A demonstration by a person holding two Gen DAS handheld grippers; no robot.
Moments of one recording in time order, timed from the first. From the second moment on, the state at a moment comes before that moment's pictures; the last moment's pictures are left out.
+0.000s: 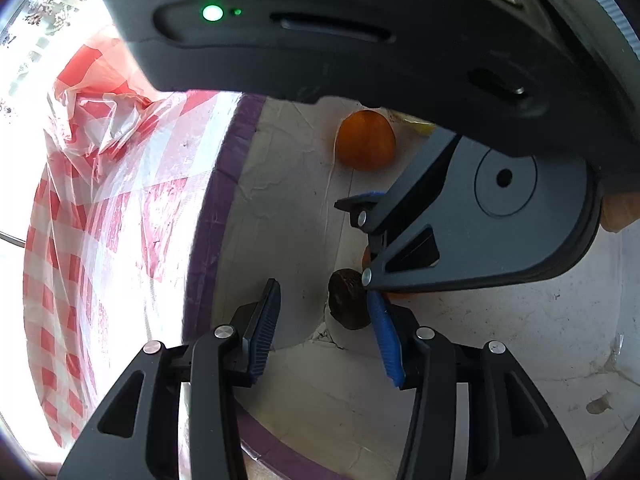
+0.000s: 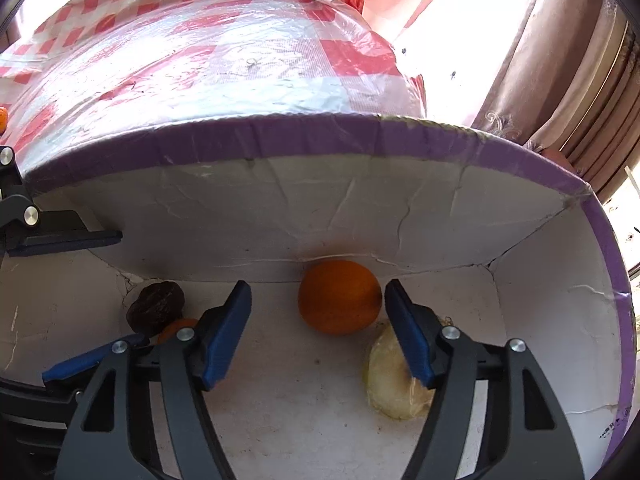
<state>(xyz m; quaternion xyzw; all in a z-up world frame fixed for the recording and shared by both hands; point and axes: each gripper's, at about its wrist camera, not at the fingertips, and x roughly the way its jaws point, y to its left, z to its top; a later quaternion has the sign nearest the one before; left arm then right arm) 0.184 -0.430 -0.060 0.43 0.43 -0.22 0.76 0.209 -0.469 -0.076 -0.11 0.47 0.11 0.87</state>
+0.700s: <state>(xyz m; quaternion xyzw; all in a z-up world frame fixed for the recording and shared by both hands) 0.159 -0.402 -0.007 0.39 0.32 -0.20 0.84 0.208 -0.496 -0.005 -0.06 0.37 0.07 0.92</state>
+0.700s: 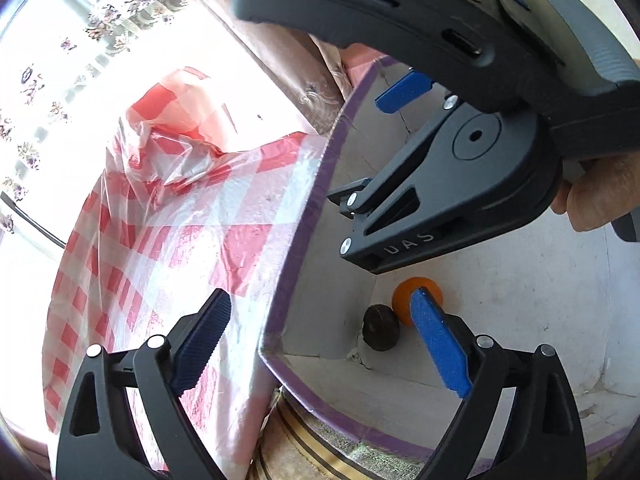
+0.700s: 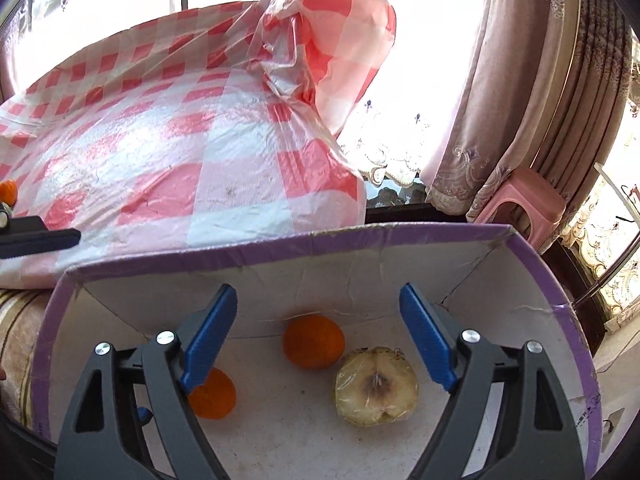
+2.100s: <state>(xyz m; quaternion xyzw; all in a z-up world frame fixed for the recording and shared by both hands) 0.109 -0.169 0.094 0.06 0.25 0.01 0.97 0.122 -0.356 0.111 -0.02 0.22 0.02 0.98</state>
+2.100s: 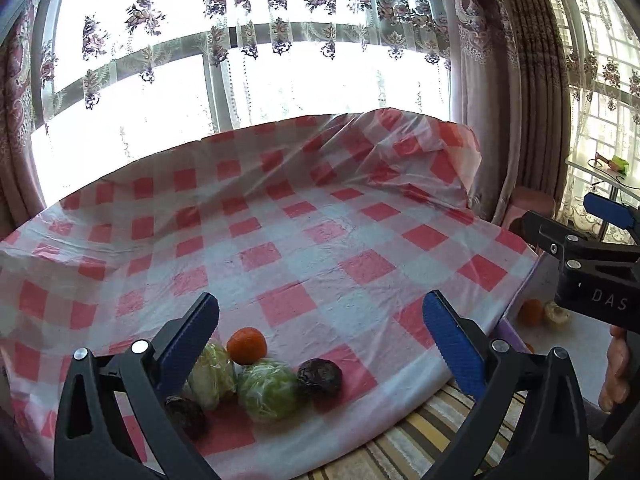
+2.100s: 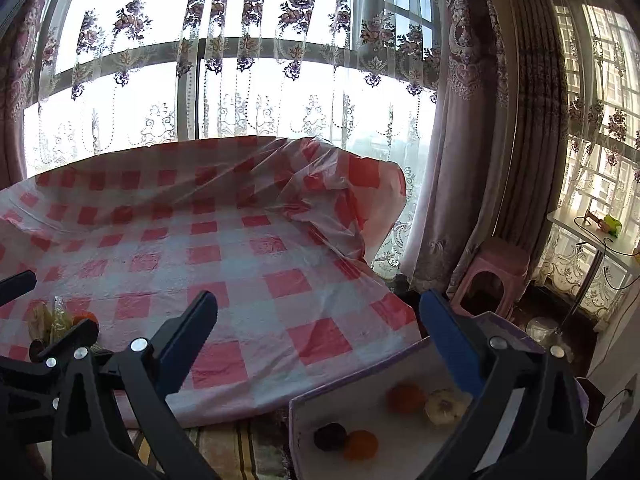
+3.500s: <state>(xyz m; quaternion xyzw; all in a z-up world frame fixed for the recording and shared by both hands) 0.085 -0.026 0.028 -0.18 0.37 0.08 0.91 0.153 -0.214 0.028 -0.07 0.39 0.25 0.88</state>
